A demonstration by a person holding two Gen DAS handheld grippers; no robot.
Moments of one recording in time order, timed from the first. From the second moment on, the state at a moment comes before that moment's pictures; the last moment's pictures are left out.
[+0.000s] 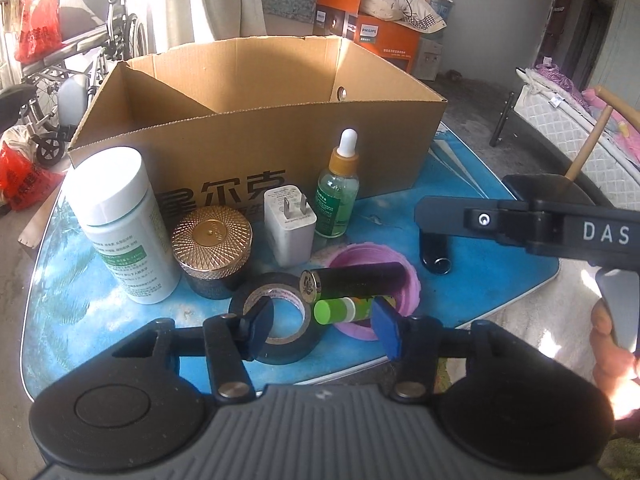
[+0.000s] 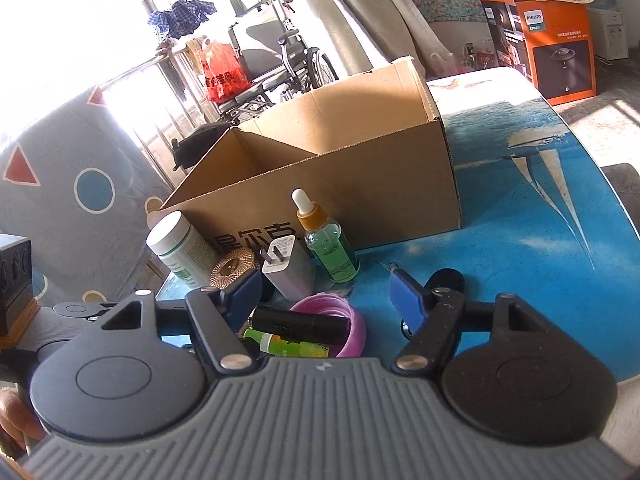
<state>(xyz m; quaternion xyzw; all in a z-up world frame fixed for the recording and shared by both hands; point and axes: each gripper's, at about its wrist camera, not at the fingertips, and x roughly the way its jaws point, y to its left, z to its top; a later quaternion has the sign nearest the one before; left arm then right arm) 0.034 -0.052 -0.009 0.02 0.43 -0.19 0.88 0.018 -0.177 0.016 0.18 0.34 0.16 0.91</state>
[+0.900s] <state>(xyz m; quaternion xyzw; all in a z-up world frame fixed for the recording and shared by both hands) 0.032 -0.060 -0.024 0.06 0.43 -0.18 0.88 0.039 -0.144 -0.020 -0.02 0.40 0.12 0.91</state>
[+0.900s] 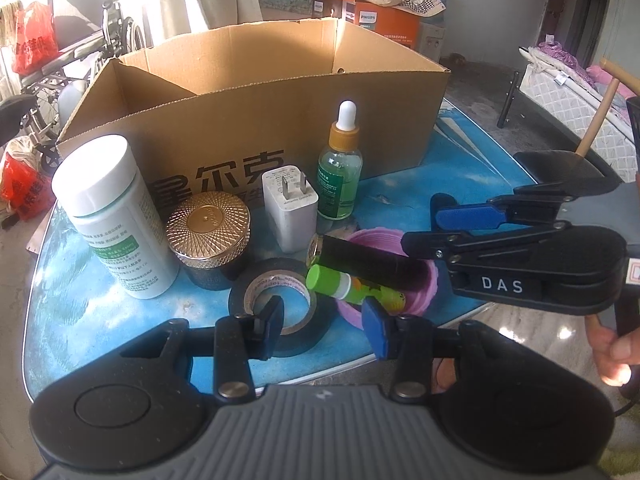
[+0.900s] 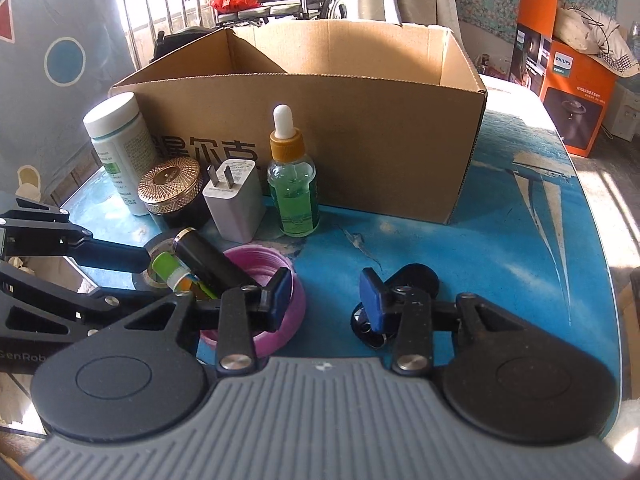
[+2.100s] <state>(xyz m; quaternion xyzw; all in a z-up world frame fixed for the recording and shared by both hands) 0.026 -0.083 -0.029 0.08 0.41 -0.25 0.87 0.080 -0.150 -0.021 0.11 0.47 0.28 0.83</state>
